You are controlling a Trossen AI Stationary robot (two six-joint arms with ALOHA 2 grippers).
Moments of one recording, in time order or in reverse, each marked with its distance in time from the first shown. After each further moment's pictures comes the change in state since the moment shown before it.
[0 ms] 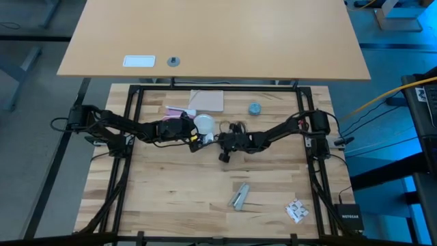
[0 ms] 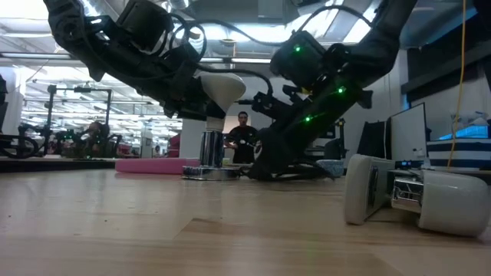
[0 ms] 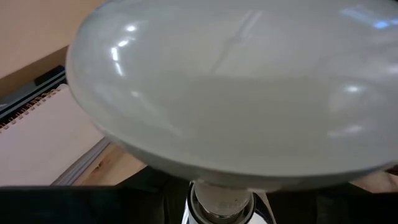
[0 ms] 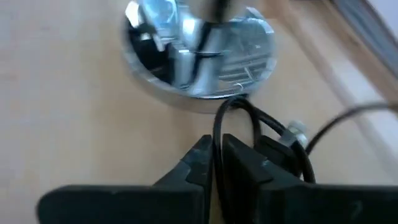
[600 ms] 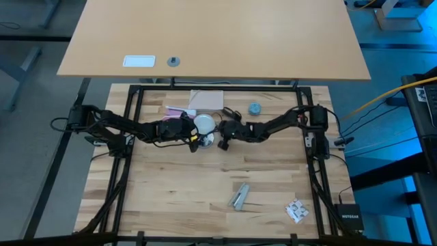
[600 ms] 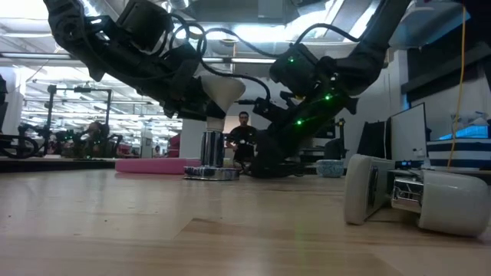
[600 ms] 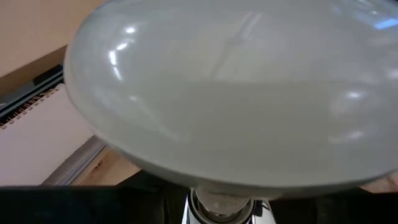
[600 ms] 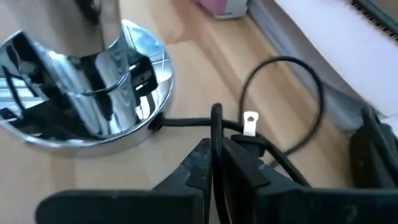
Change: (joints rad) left arm 0.000 0.000 0.000 -0.001 0.002 0.000; right arm -0.134 0.000 0.000 0.073 -0.004 -0.076
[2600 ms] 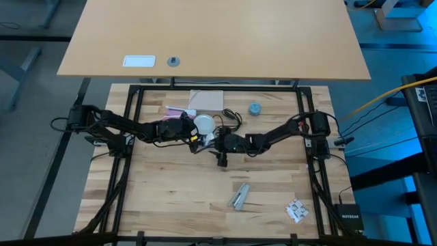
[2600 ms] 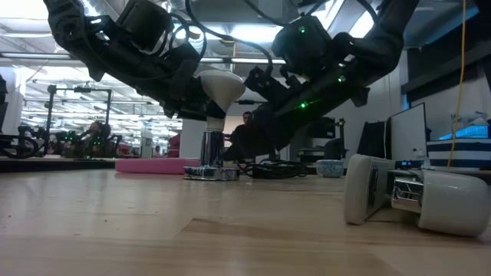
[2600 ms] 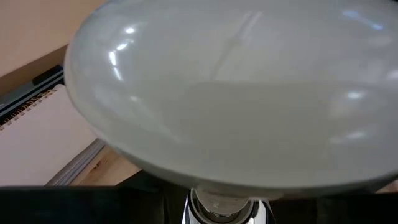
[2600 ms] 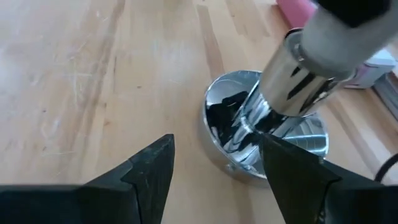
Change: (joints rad) left arm 0.000 0.000 0.000 0.000 0.000 0.001; right arm 0.179 0.000 0.002 0.126 -0.120 -0.107
